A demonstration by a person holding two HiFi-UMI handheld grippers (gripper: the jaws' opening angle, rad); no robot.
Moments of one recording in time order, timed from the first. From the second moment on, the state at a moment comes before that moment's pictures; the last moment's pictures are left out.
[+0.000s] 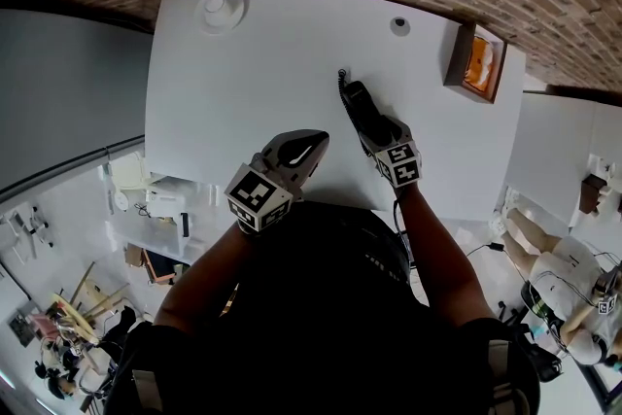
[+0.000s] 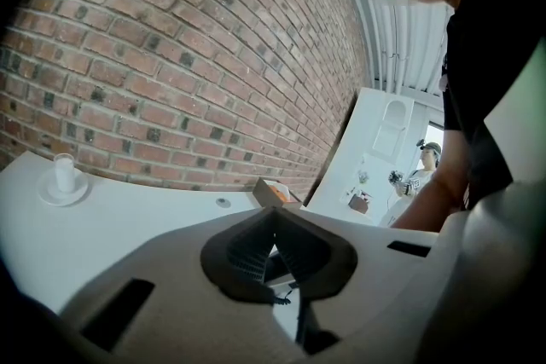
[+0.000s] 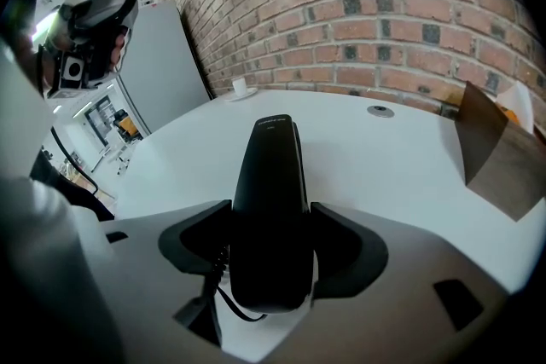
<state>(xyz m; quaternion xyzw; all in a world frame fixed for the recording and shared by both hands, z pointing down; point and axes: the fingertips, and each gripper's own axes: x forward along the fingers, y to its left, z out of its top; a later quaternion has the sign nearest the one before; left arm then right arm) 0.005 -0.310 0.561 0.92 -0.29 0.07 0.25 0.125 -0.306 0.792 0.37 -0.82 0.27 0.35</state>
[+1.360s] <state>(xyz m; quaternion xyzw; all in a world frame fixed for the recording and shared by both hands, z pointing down) 0.047 -0.210 0.451 0.93 -0.35 0.02 0.13 0.148 -0.221 0.476 0.36 -0.92 0.07 0.10</state>
